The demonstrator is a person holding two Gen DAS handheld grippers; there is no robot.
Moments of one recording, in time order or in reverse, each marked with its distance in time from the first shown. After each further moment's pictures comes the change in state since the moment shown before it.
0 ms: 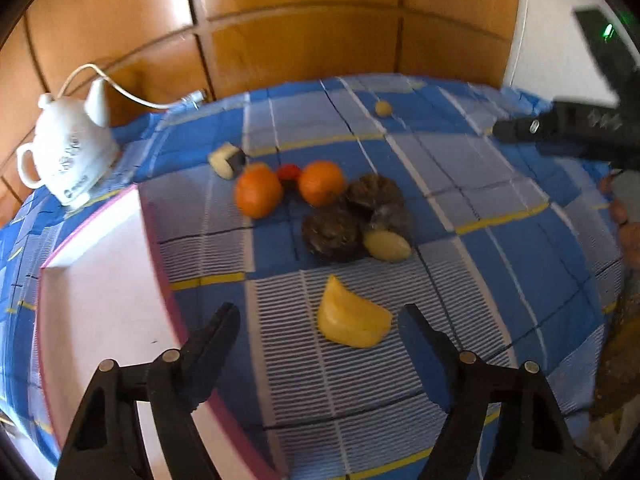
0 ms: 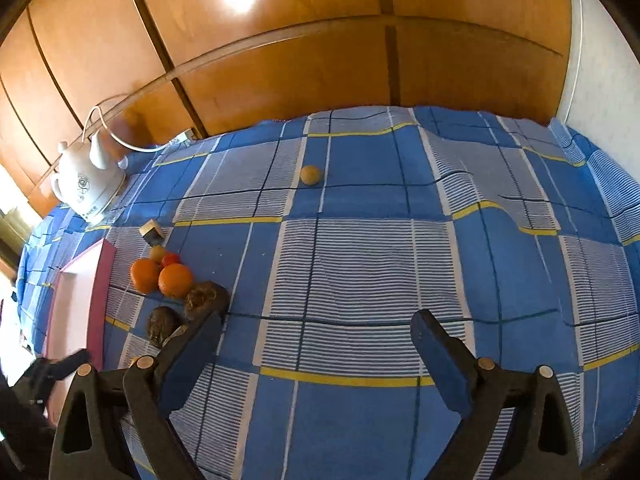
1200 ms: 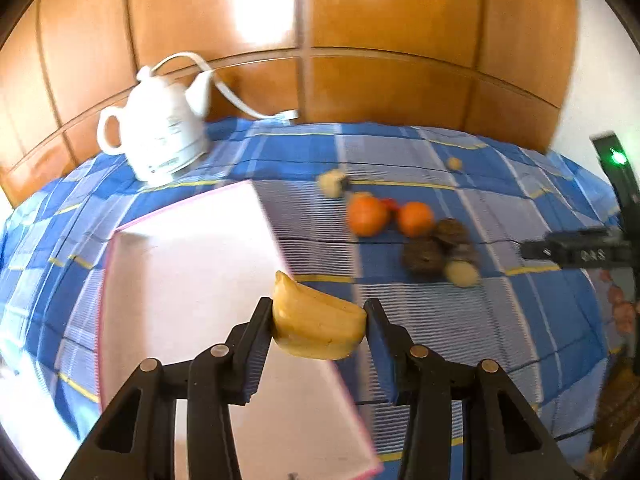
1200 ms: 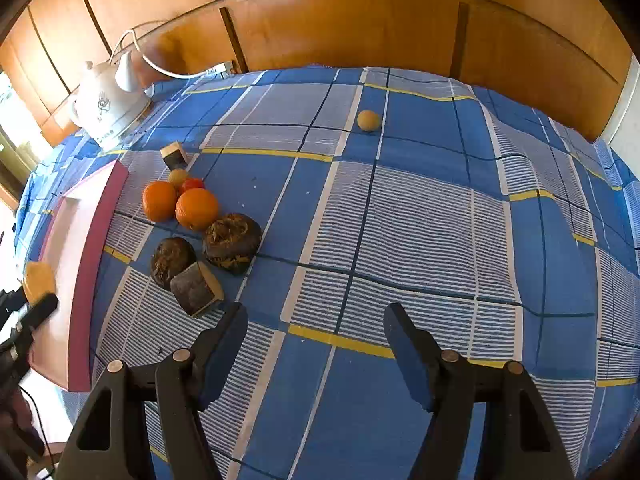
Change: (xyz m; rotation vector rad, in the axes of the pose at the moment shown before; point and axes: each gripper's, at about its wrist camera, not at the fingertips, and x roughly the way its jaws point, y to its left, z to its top) left arm -0.052 0.081 -0.028 -0.226 -0.146 0.122; right arm 0.032 0.034 -0.022 -0.181 0.143 0.013
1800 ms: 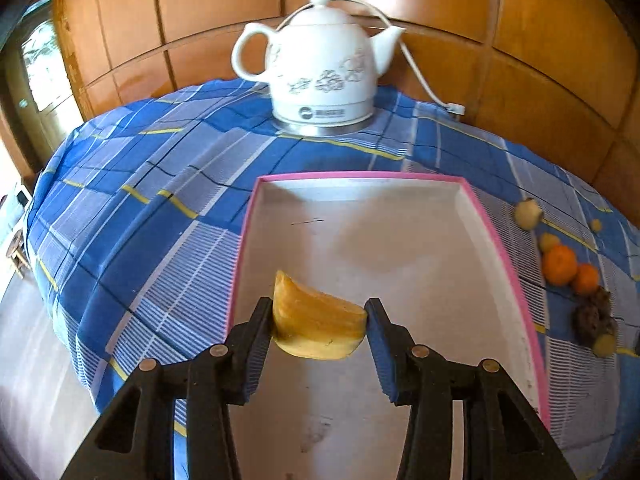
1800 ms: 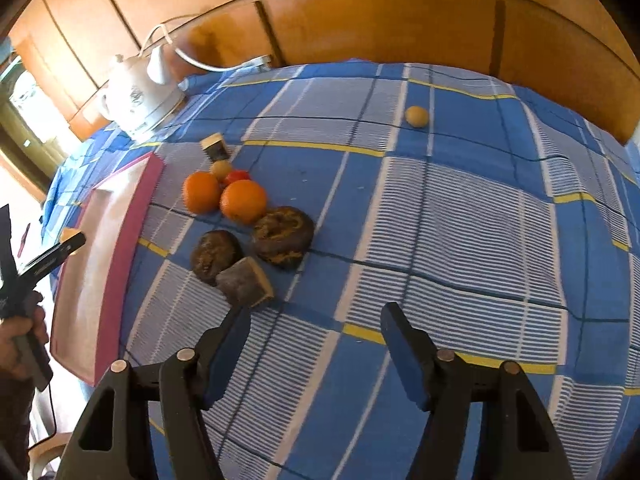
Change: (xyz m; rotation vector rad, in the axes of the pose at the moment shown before) left arm 0.047 0.134 0.000 -0.282 0.075 0.238; right arm 0.007 0.022 0.000 -0.030 0.009 0.132
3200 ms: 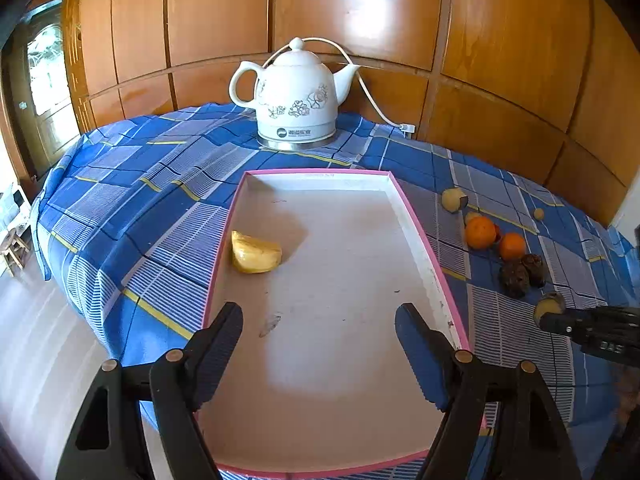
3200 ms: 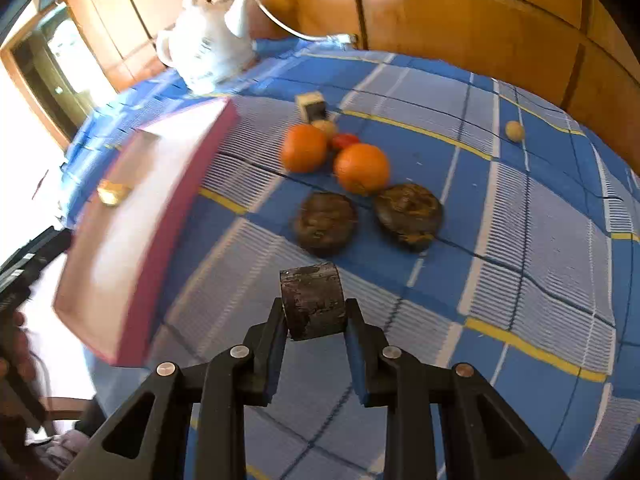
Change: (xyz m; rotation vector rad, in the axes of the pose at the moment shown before) left arm -0.091 -0.025 -0.063 -0.007 -0.110 -0.072; right arm 0.018 0.079 -0.021 -0.168 0.021 0.059
